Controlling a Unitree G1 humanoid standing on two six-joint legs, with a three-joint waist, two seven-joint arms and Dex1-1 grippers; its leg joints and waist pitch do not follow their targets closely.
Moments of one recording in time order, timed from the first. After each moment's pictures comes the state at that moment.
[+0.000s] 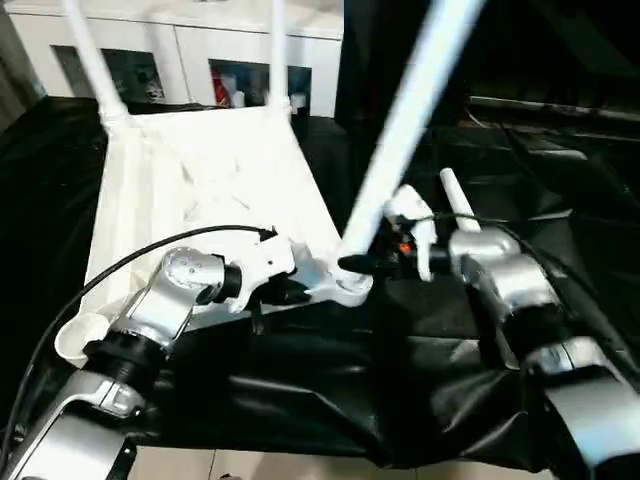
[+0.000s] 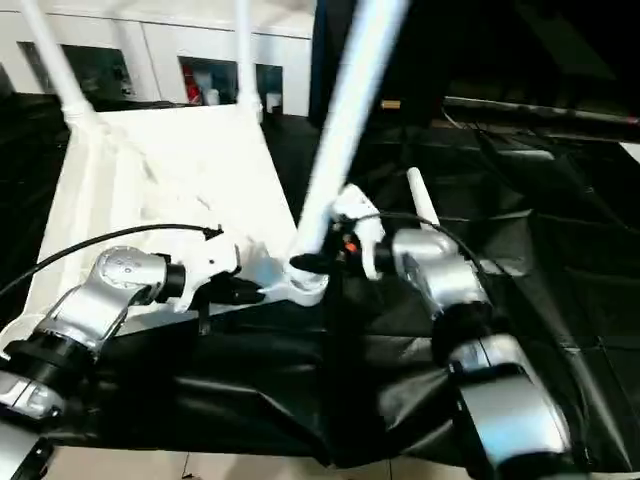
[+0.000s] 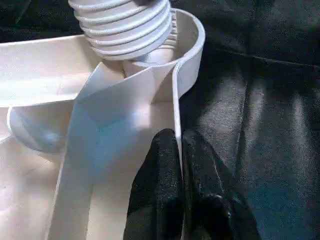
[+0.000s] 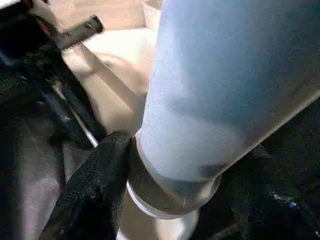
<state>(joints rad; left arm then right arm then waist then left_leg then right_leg) -0.60 0.42 -0.33 0.53 0.06 0.10 -1.12 -0.78 -0.29 0.18 0.78 0.08 0.17 1.08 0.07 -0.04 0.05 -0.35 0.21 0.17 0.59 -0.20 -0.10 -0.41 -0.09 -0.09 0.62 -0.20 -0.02</state>
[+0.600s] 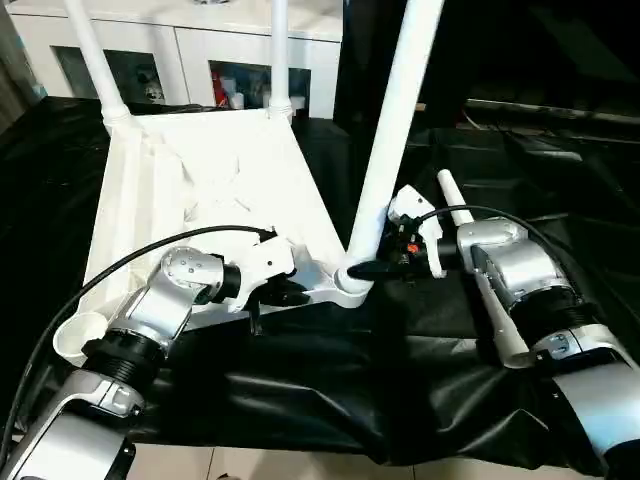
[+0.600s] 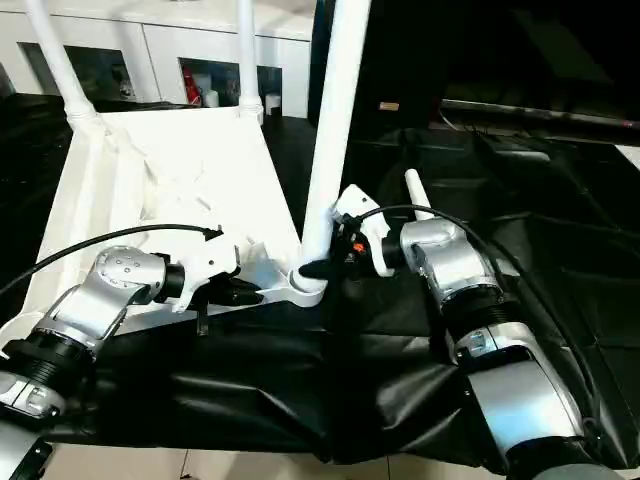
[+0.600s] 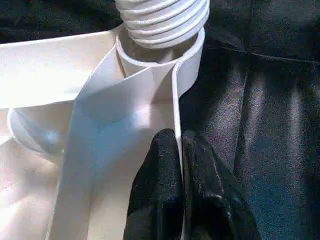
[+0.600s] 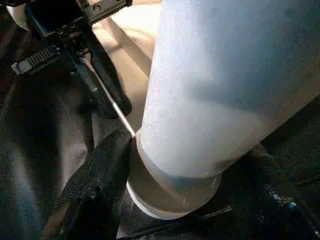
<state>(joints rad) -0.60 0.43 -0.33 0.53 0.07 0.10 -1.12 -0.82 -0.34 0.21 0.79 0.07 0.23 1.23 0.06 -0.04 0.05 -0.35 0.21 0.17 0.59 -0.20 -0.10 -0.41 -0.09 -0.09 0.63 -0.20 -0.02</state>
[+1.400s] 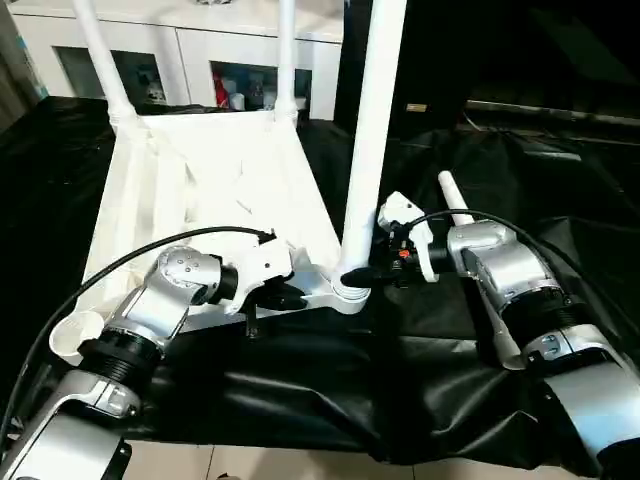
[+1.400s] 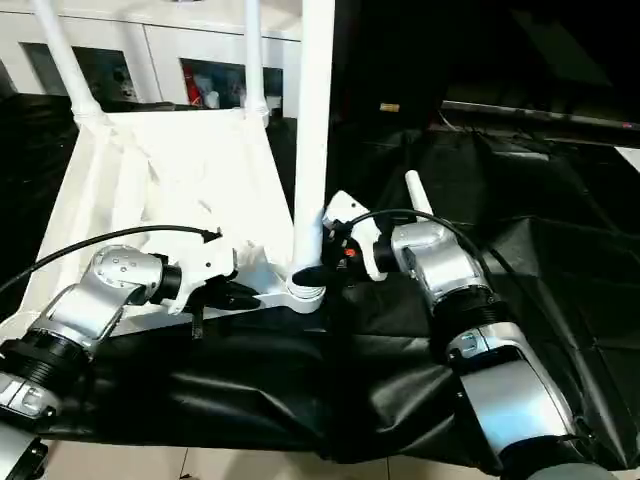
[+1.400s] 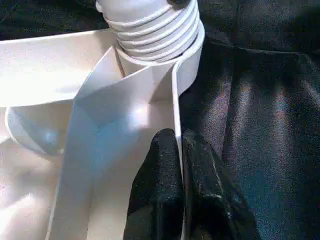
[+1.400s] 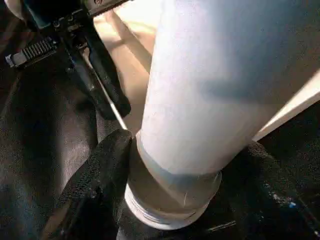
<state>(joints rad) -0.60 0.44 -0.33 0.51 0.07 0.11 -1.16 -0.82 -0.30 0.21 0.81 0.05 0.21 1.20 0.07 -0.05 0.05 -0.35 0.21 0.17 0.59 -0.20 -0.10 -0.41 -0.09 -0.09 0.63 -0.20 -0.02</state>
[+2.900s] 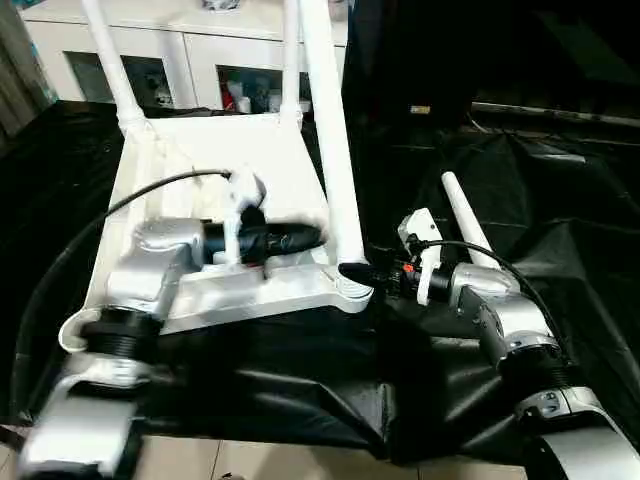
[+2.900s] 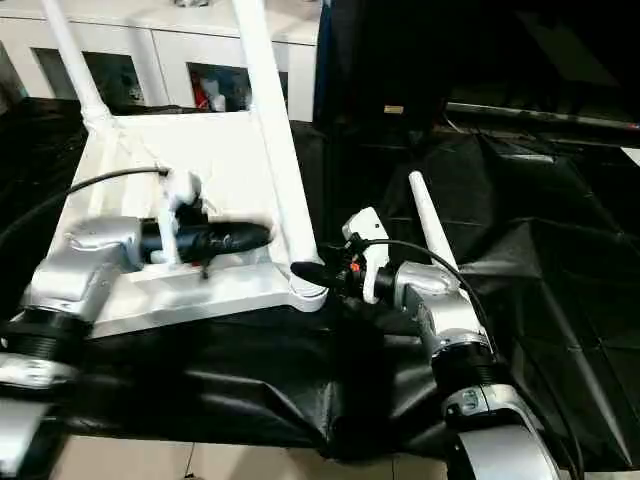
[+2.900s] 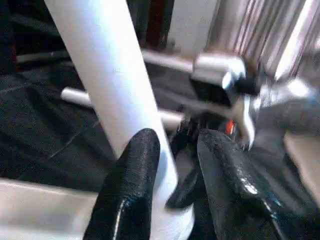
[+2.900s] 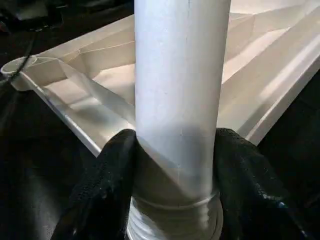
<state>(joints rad) -0.68 0.29 -0.01 0.53 -0.35 0.27 -1.20 -0.58 -0.22 0.07 0.64 0.20 0.16 1.00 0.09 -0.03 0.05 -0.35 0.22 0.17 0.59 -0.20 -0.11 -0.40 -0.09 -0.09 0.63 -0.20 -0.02</state>
